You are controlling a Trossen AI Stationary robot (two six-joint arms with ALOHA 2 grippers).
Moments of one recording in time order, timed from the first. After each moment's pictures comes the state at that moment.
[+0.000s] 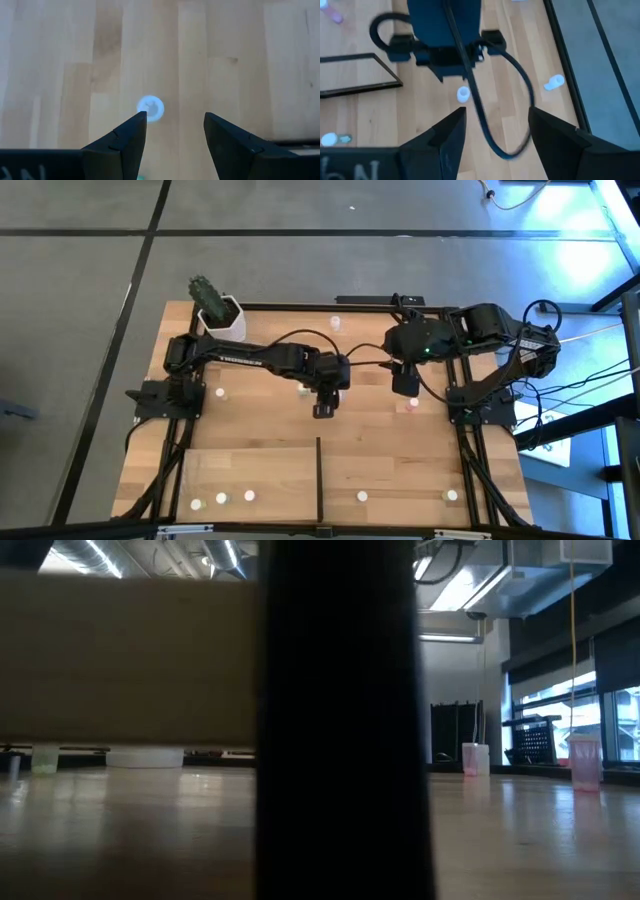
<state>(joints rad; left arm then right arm) 0.00 1.92 1.70 -0.81 -0.04 -0.02 0.14 1.52 2.02 -1.45 0.29 0.15</state>
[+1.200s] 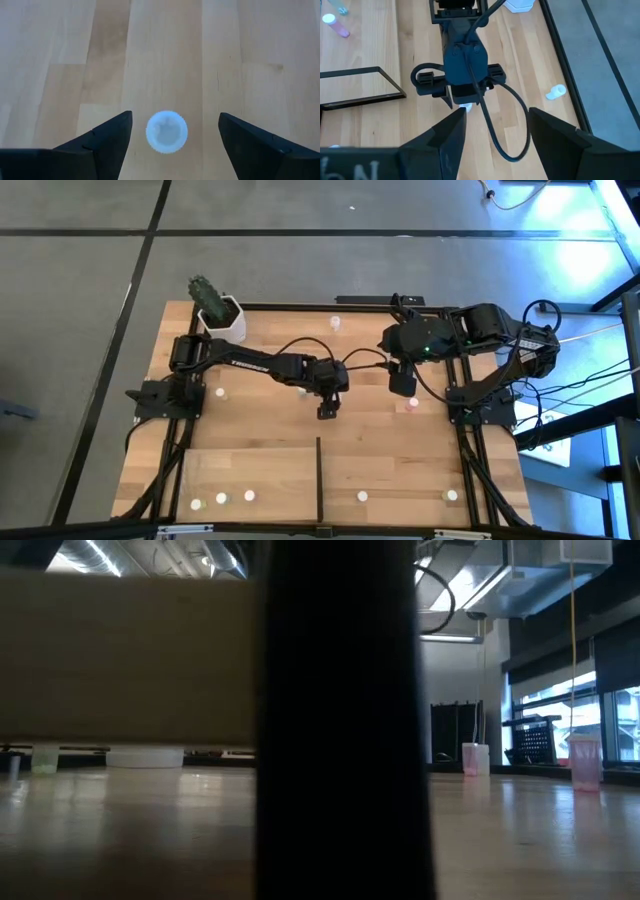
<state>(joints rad) 0.03 1.96 1.41 -0.40 -0.05 -0.02 0.14 1.52 2.02 -1.40 0.29 0.15</state>
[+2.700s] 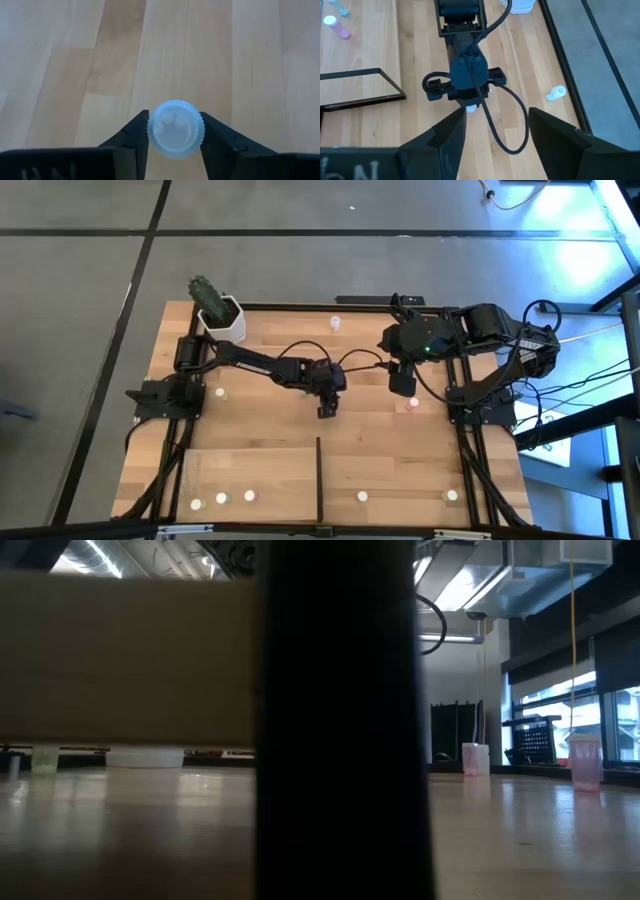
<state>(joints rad) 0.04 1.99 1.31 -0.26 -0.09 -0.04 0.13 1.52 2.02 -1.40 0.29 0.15</state>
